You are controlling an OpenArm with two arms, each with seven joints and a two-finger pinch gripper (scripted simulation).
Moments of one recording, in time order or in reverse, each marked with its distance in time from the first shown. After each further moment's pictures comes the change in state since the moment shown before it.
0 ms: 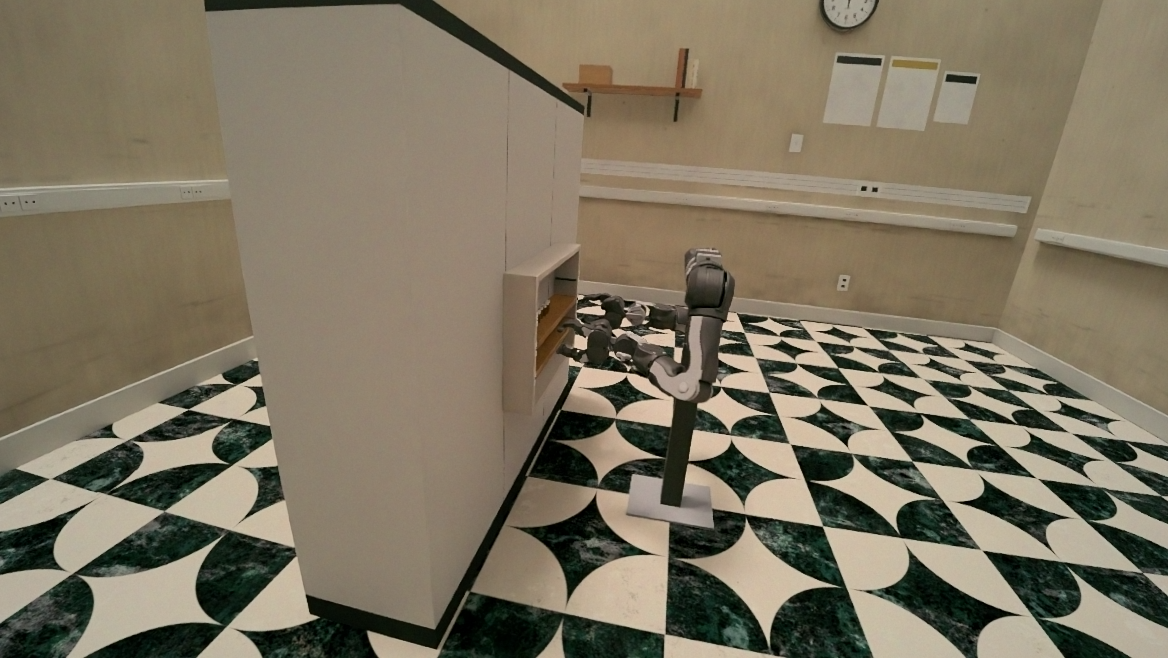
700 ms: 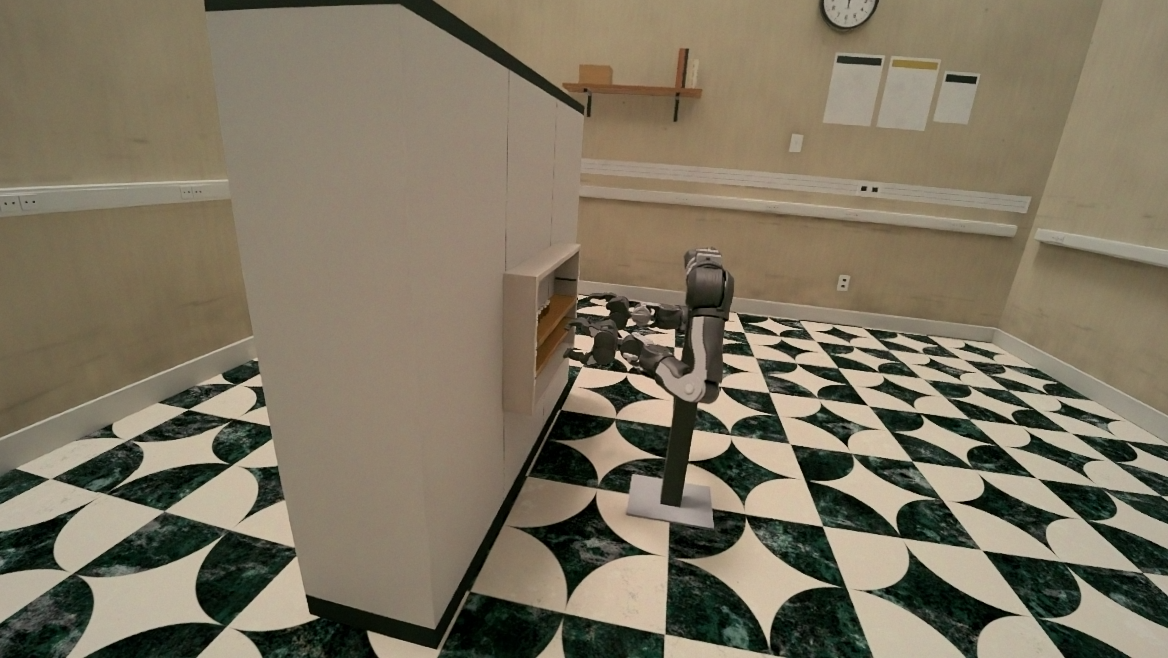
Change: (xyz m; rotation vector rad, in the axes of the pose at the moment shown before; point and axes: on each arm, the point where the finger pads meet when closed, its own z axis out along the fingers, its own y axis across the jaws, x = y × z) left arm 0.001 0.001 -0.016 -0.005 0.001 0.001; right arm 0.000 0.000 -0.016 -0.003 -0.002 -0.001
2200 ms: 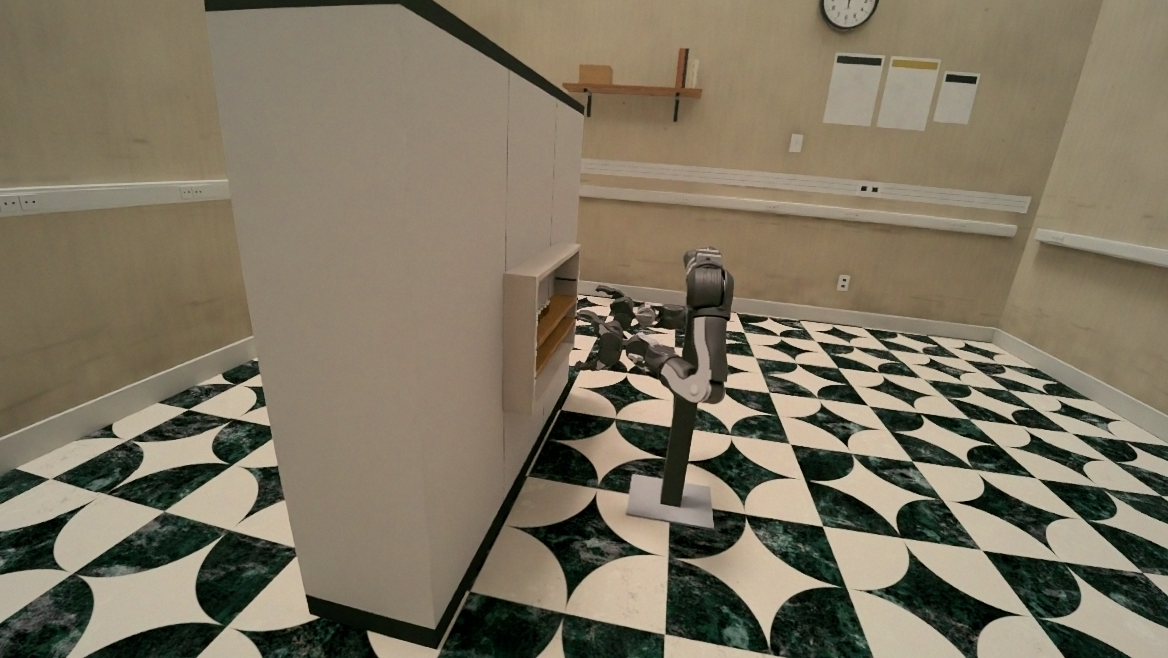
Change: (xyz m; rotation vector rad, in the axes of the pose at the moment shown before) left arm 0.001 0.001 -0.013 -0.007 0.003 0.000; right arm 0.000 0.000 -0.013 0.000 -0.001 0.000
